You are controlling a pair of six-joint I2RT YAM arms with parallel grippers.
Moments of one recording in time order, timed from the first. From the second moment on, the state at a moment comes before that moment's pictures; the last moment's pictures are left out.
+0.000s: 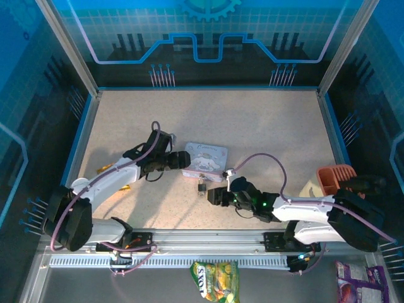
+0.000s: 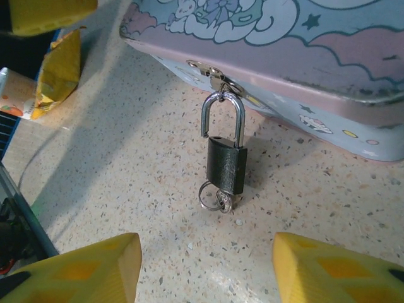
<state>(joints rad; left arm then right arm) -0.45 1.34 0.85 -0.45 0.15 -0.58 1.01 1.24 0.35 0.29 0.05 0.81</state>
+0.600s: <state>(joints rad) -0.45 1.52 0.96 -0.45 0.18 -0.55 0.84 1.52 0.52 0.28 -0.10 0.82</state>
